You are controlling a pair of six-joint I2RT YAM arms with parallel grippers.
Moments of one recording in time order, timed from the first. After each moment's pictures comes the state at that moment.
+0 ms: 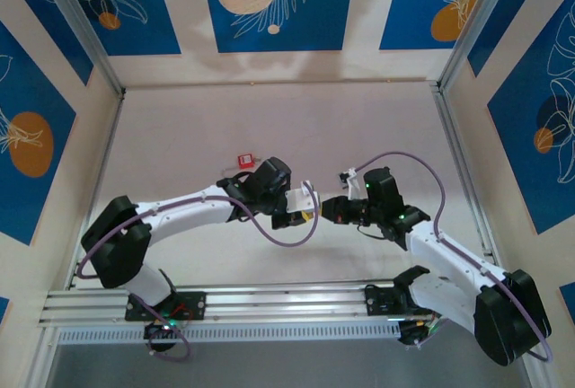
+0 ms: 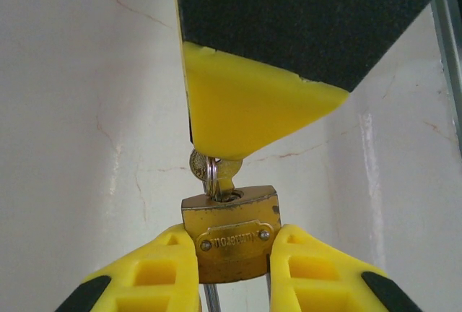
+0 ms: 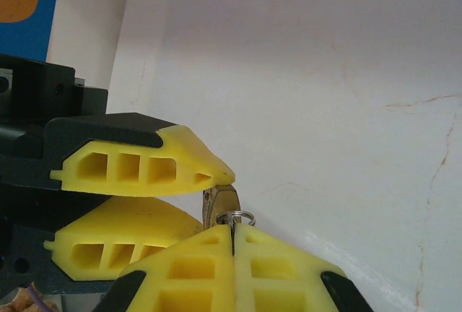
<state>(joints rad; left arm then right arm) -0.92 1.56 1.00 -0.29 0.36 0.50 0.47 0.98 0.46 -0.15 -0.62 0.65</state>
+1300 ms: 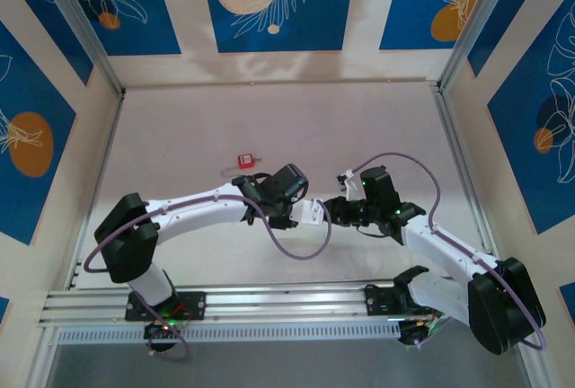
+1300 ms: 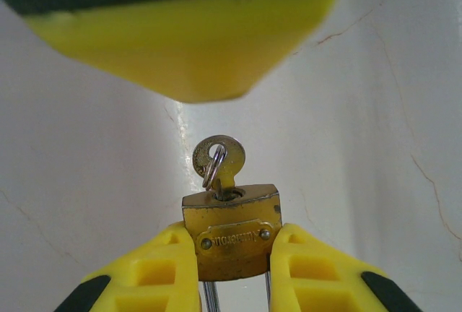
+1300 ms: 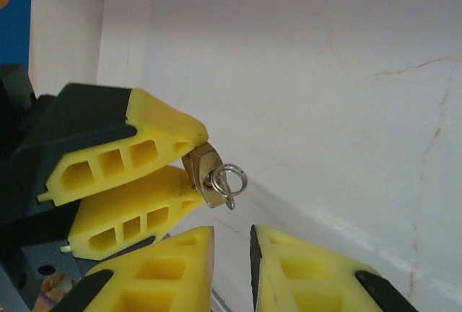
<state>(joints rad) -1.01 1.63 1.15 -0.58 0.00 0.79 0.45 1.05 0.47 -0.18 -0.67 0.65</state>
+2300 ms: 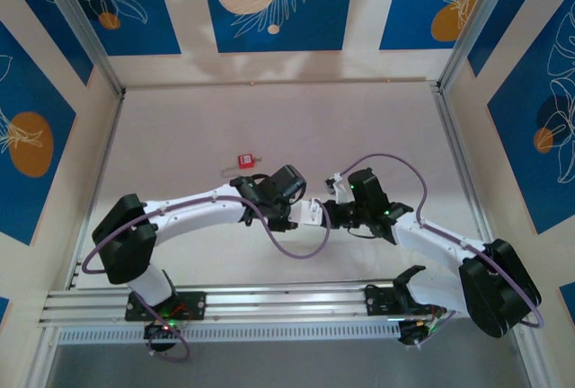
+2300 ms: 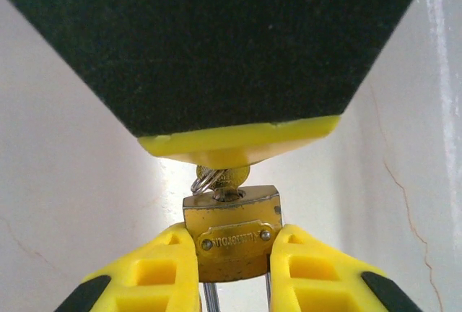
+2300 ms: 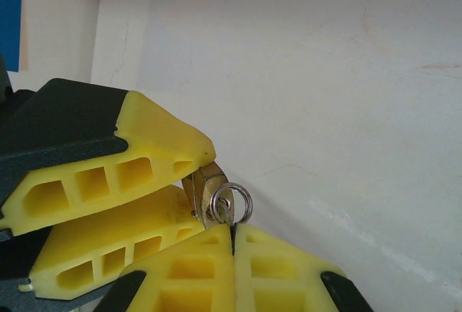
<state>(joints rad) -1.01 1.61 1.13 -0.58 0.05 0.72 0.55 1.15 0.47 -0.07 -0.63 0.67</state>
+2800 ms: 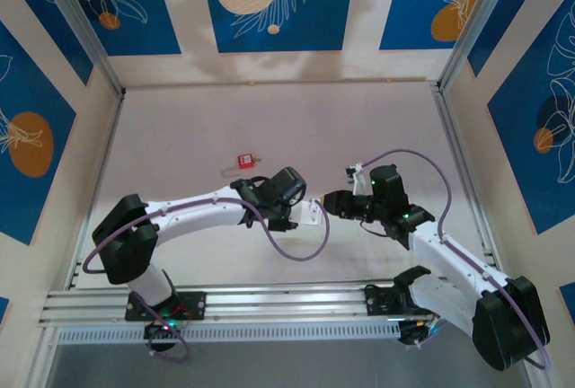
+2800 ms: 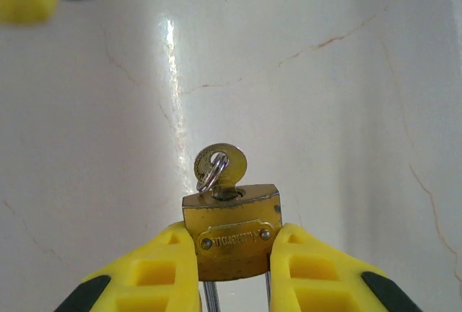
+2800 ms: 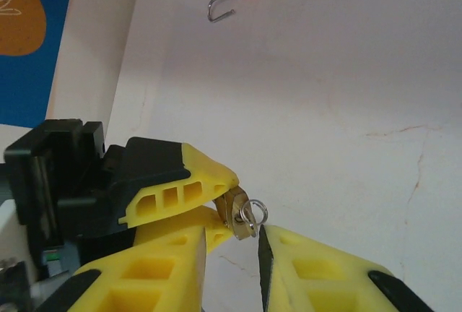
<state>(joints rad) -1.01 1.61 1.10 -0.52 0.00 0.73 0.41 0.95 0.47 -0.15 -0.61 0.66</state>
